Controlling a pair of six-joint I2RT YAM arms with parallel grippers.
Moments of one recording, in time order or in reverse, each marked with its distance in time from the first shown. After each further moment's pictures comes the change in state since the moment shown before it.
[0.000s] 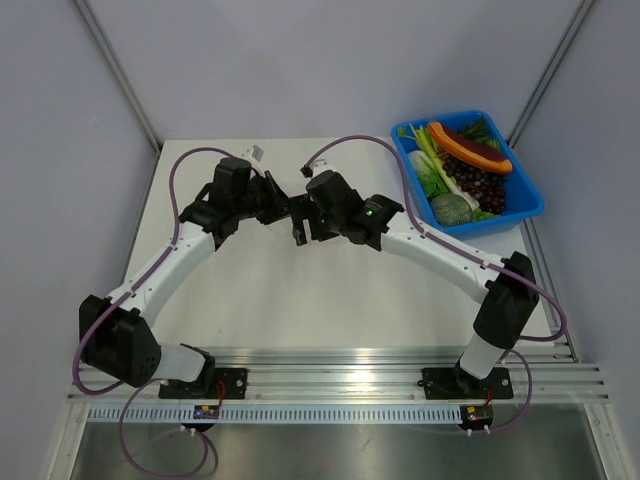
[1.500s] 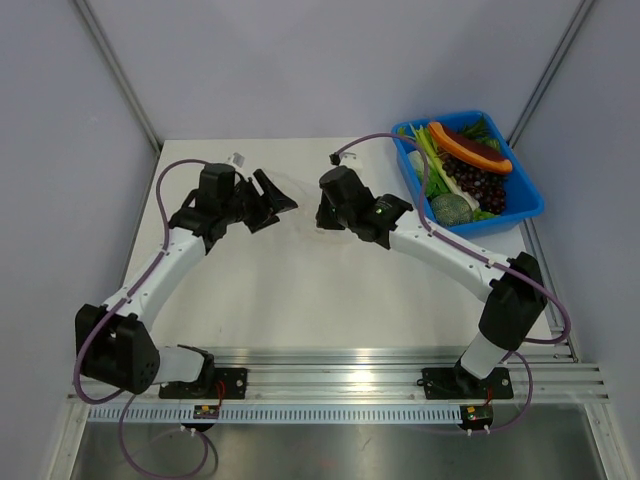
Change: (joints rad) left arm 0.095 -0.056 -0.077 -0.001 0.040 -0.083; right arm -0.062 -0.021 -0.077 0.109 0.115 0.253
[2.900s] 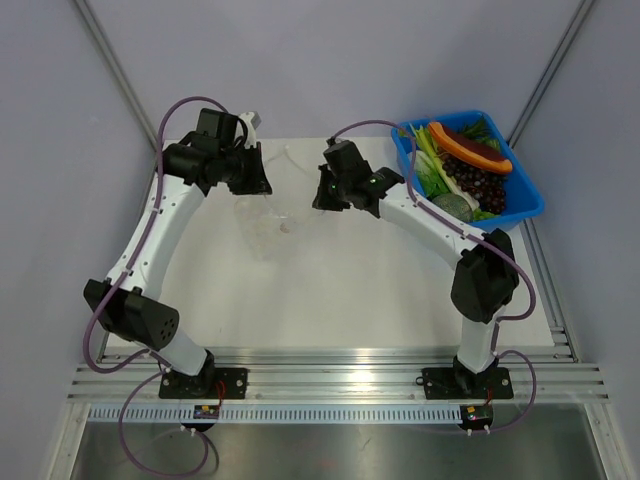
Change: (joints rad) left arm -0.008 0.261 0.687 -0.651 -0.103 0.538; right arm -0.116 0.215 0.243 -0.076 -0.237 -0.072
